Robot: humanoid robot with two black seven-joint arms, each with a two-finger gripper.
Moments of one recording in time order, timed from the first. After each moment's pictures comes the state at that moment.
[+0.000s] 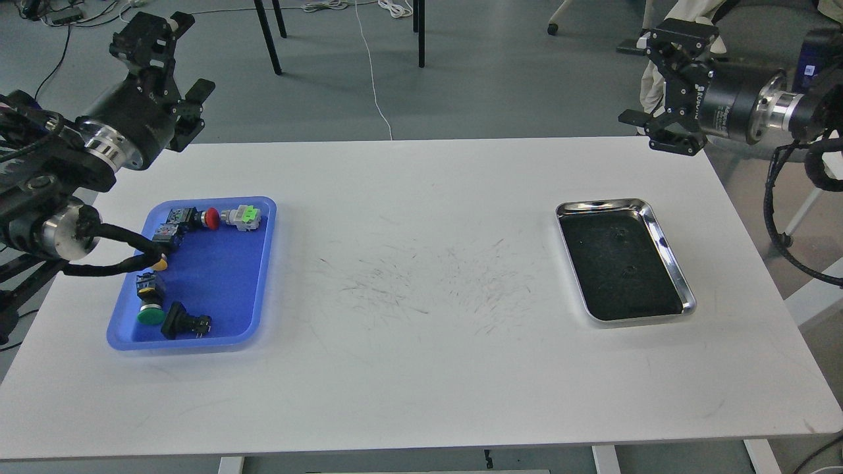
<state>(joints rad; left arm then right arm) -0.77 0.76 -0.62 -1.33 0.33 0.13 -0.24 1.26 -0.90 0.16 1.17 -0.25 0.48 -0.13</state>
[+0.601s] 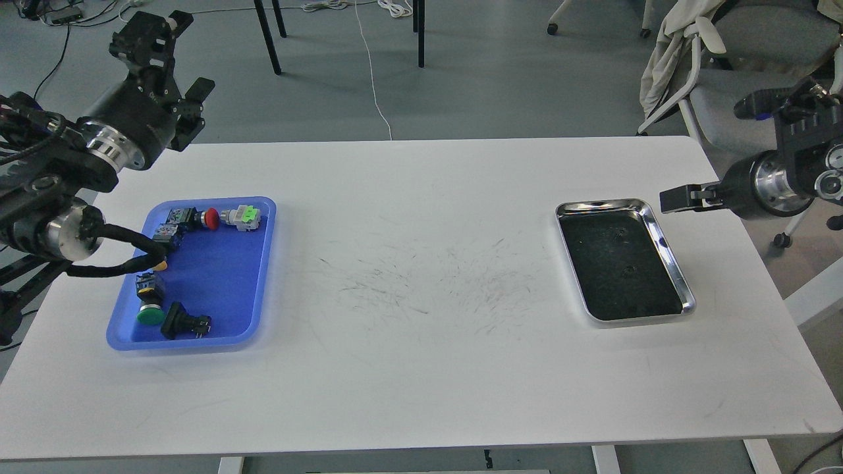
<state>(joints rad) -0.77 0.75 -0.63 -1.33 0.33 0.13 -0.26 1.48 -0.81 -0.42 1.18 -0.99 0.47 -0.20</state>
